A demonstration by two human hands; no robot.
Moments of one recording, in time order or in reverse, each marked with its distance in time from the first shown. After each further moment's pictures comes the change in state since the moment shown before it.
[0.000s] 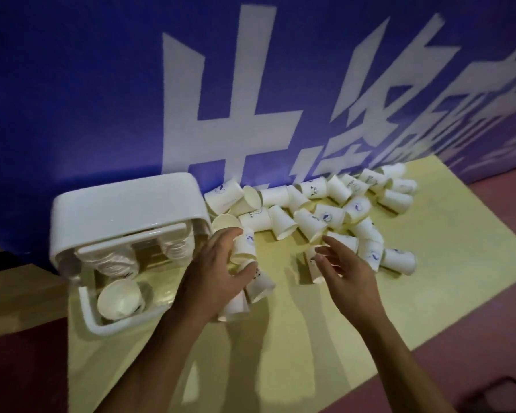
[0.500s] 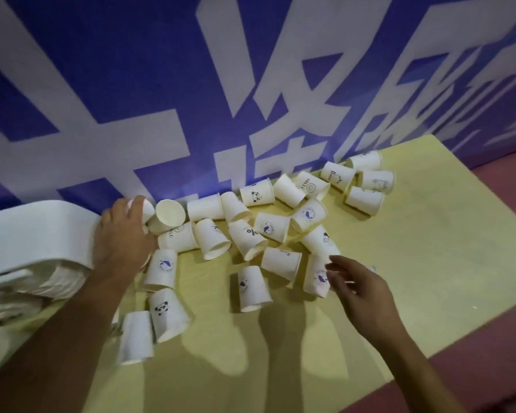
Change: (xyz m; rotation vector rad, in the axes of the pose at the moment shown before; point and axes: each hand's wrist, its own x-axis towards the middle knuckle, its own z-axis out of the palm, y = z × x) left_hand 0.161 -0.018 0.089 0.777 0.125 -0.217; right_hand 0.104 0.166 -0.149 0.005 -0.130 0.118
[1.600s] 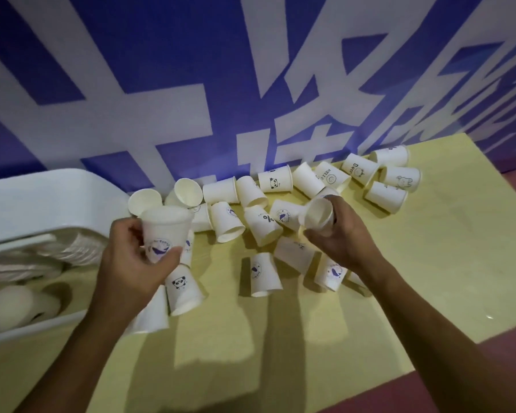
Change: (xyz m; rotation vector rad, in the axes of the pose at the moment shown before) left_hand -0.112 0.019 -0.061 -0.983 0.013 -0.273; right_hand 0.103 -0.023 0.035 -0.303 -0.092 -0.350
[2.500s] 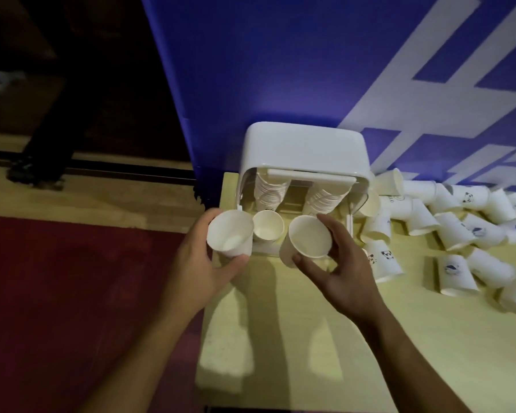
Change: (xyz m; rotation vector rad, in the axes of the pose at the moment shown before) left_hand -0.094 -0.185 -0.320 0.009 0.126 0.043; right_hand -0.154 -0.399 0.257 0.426 -0.178 -0.192
